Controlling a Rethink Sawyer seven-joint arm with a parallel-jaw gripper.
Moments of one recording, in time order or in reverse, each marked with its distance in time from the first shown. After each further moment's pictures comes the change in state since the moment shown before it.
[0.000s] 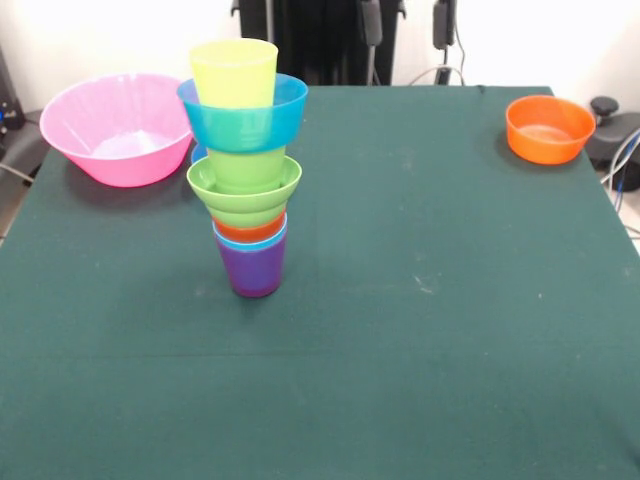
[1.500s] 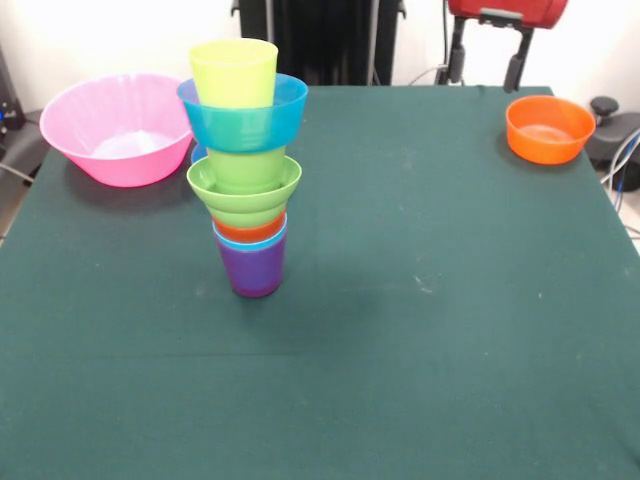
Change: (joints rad) arm 0.355 0.007 -0.303 0.212 0.002 -0.322 0.144
